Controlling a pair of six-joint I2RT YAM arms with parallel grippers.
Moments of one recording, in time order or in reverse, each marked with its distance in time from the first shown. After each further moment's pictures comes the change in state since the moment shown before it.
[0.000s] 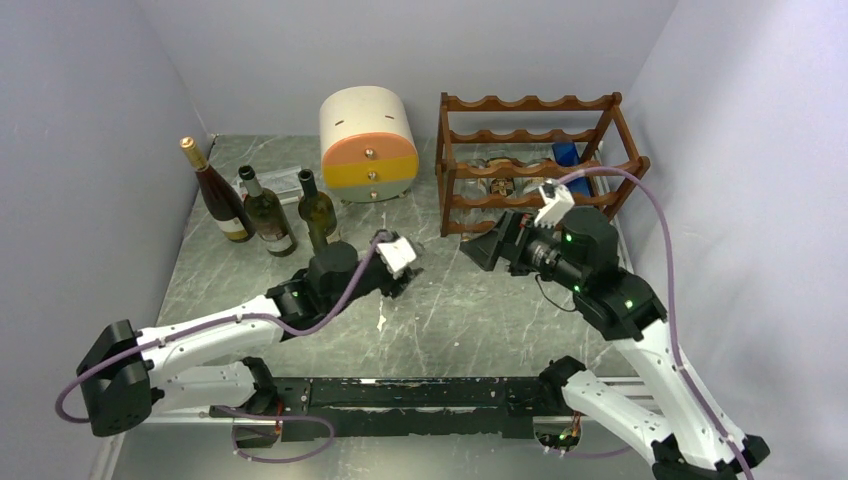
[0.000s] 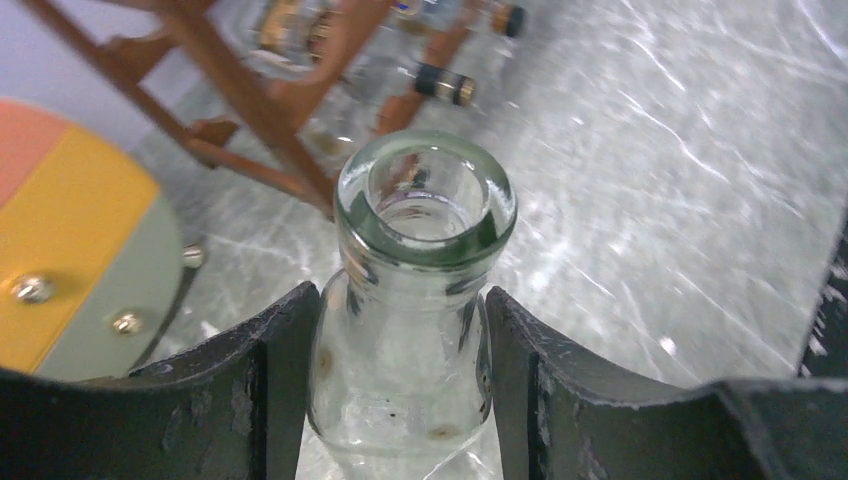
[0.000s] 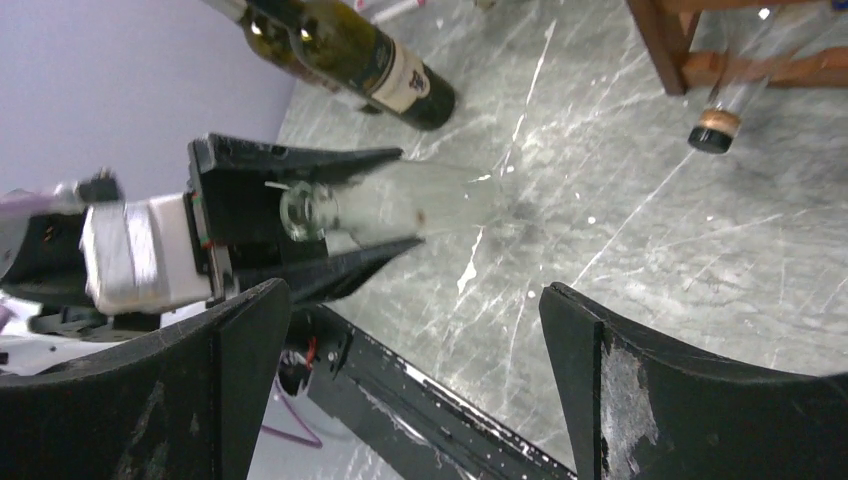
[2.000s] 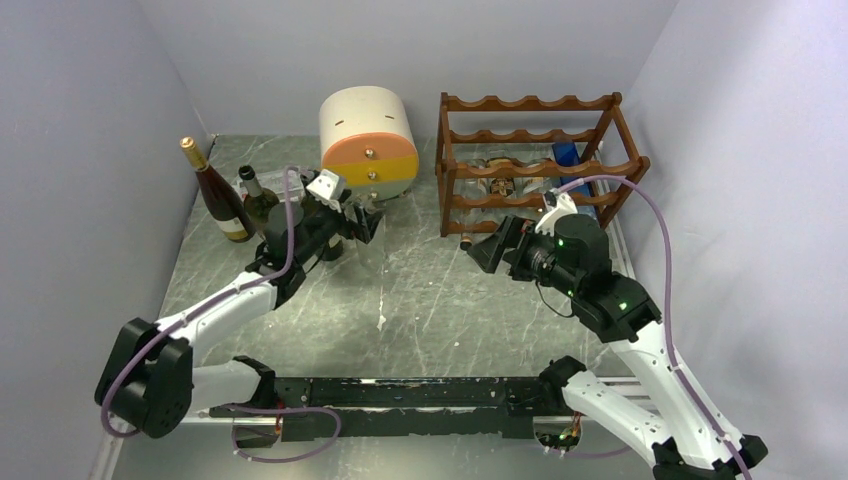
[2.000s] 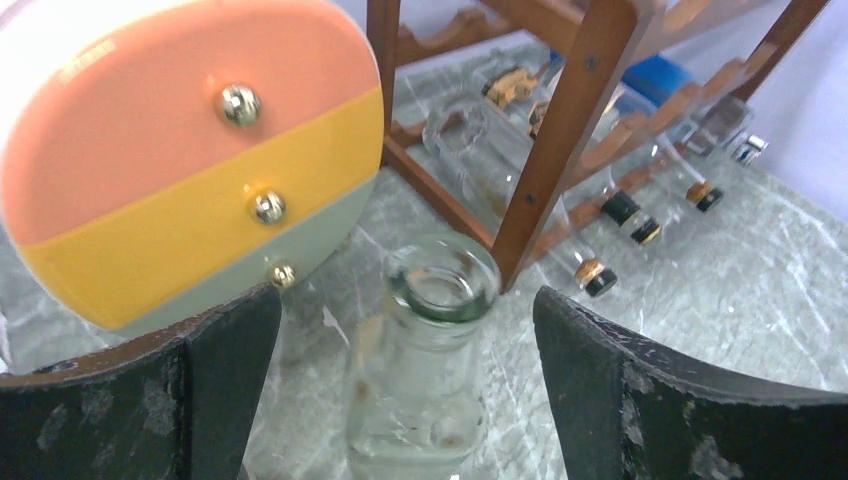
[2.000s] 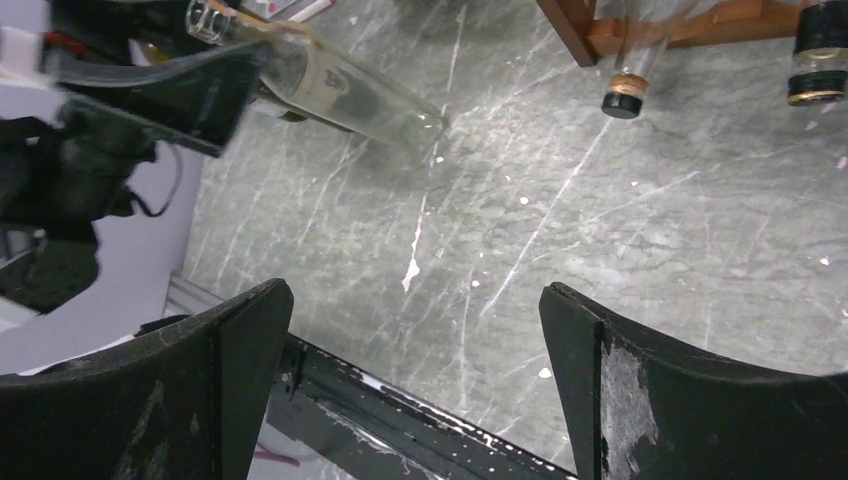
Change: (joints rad) left arm 0.544 0.117 -0.070 0.358 0.207 -0.351; right arm 0.000 -0.042 -0.058 -0.045 0.142 0.020
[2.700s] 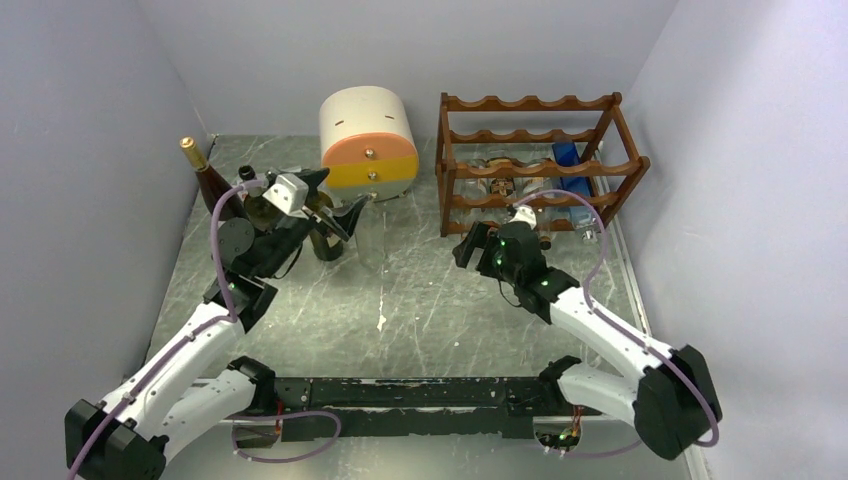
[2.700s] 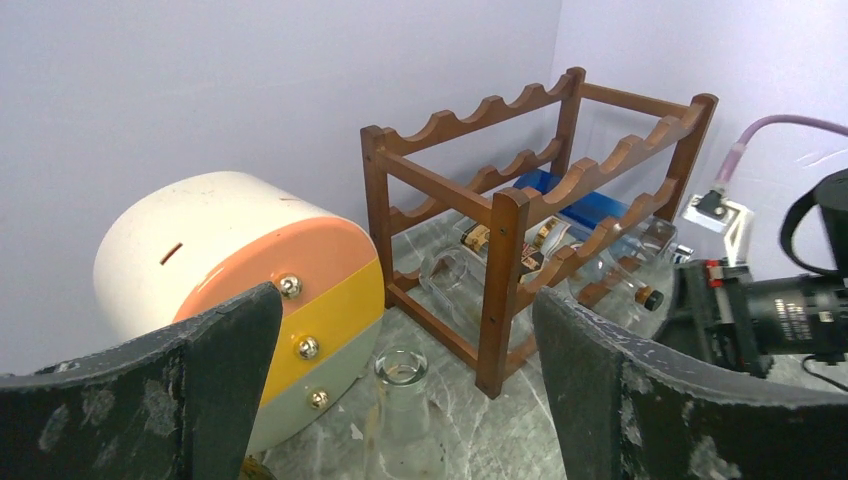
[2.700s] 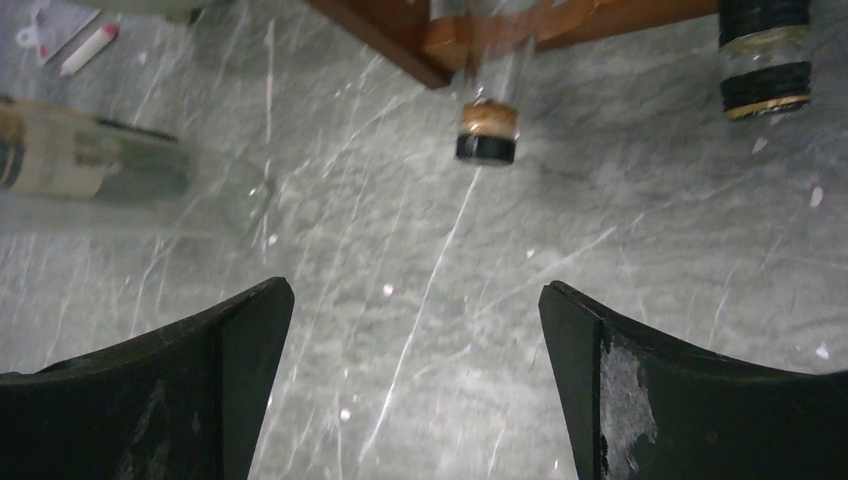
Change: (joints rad) left arm -0.006 -0.367 0.050 -0.100 0.029 0.061; right arm -0.014 0.289 -0.402 0.567 0.174 -0.005
